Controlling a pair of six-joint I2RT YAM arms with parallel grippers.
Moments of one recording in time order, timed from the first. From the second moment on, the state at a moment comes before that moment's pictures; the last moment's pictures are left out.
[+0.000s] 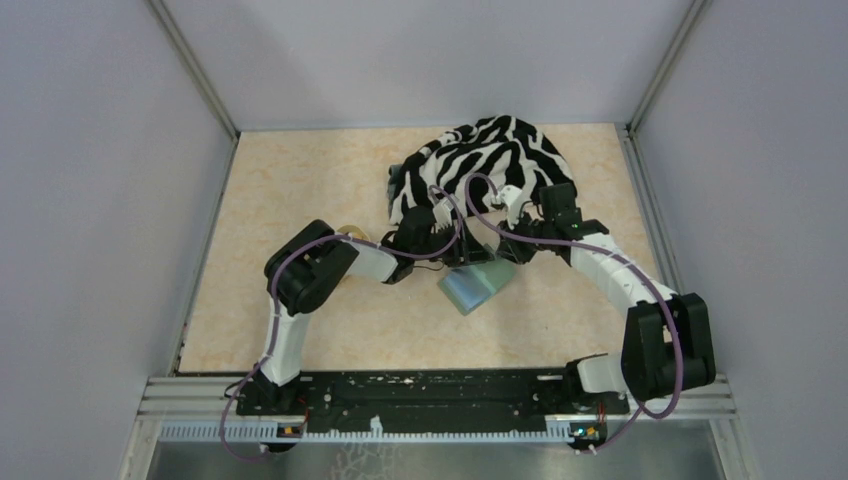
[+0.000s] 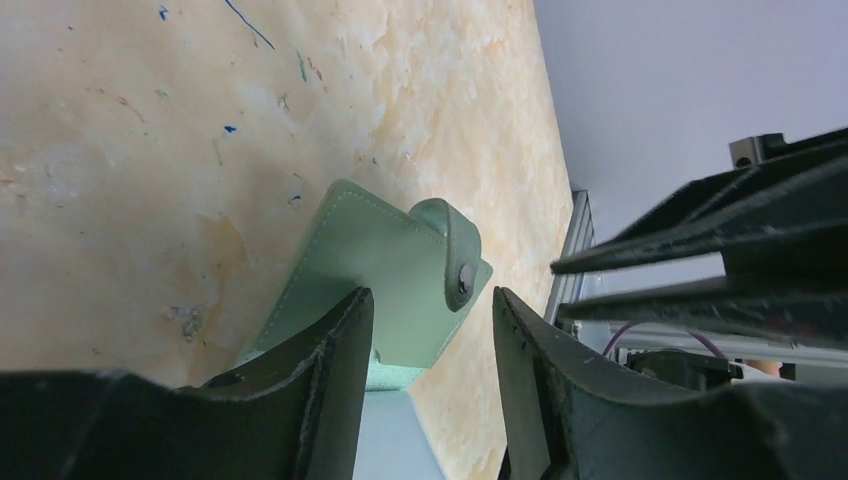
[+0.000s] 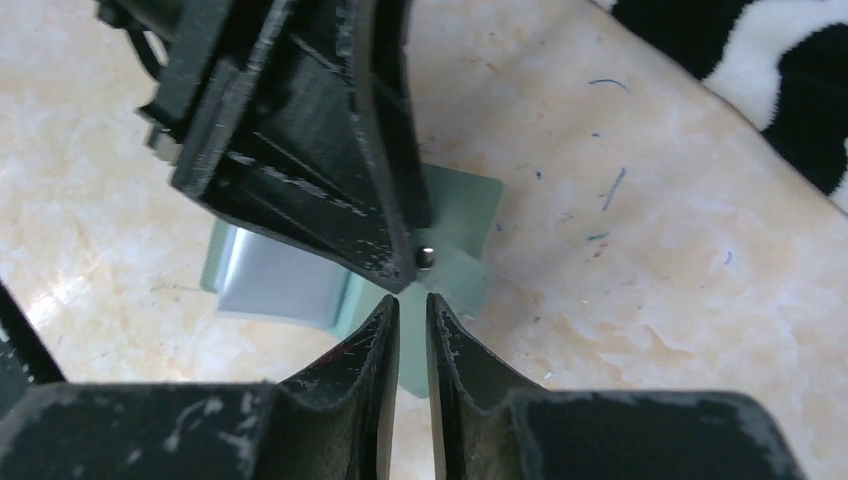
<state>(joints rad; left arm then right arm) -0.77 2.11 1.05 0.75 0.49 -0.95 0.24 1.32 0.85 -0.41 -0.59 -0.48</state>
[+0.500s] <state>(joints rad) -0.76 2.11 1.04 0.79 0.49 -0.97 0.21 1.50 0.91 -0.47 -0.57 -0.46</state>
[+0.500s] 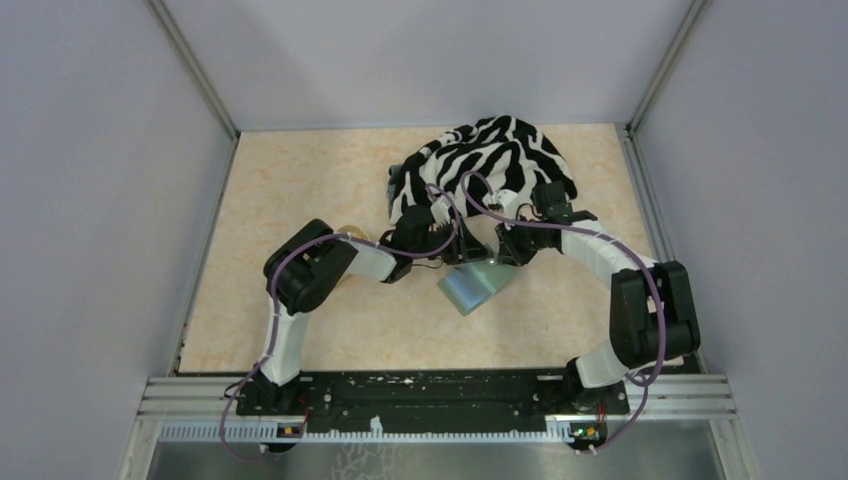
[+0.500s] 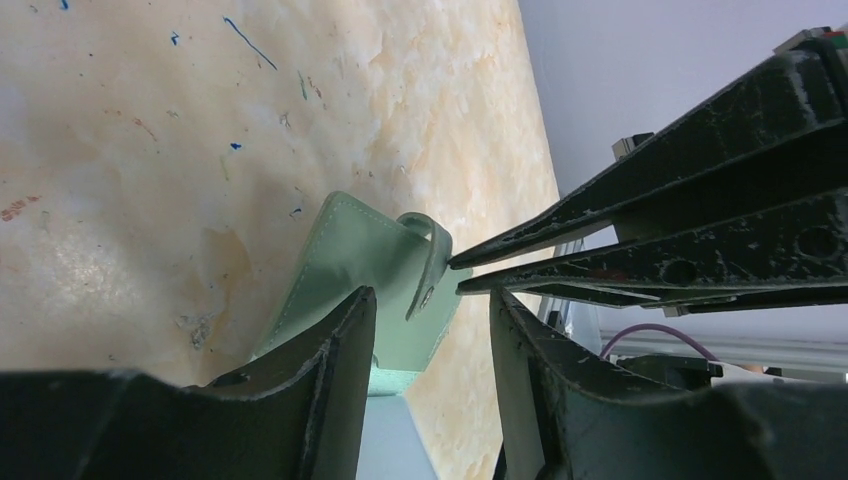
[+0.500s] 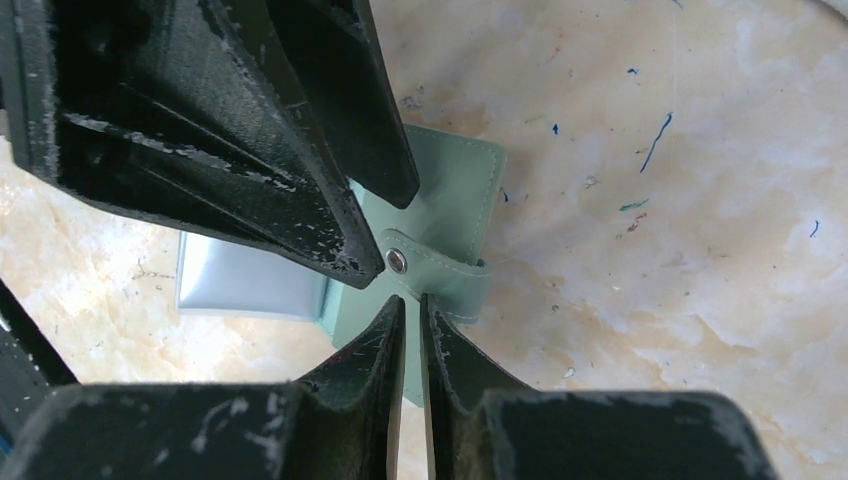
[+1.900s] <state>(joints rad) -0.75 0.73 0.12 0.64 0.10 -0.73 0.21 1.56 0.95 -0.54 -0.67 -0.50</state>
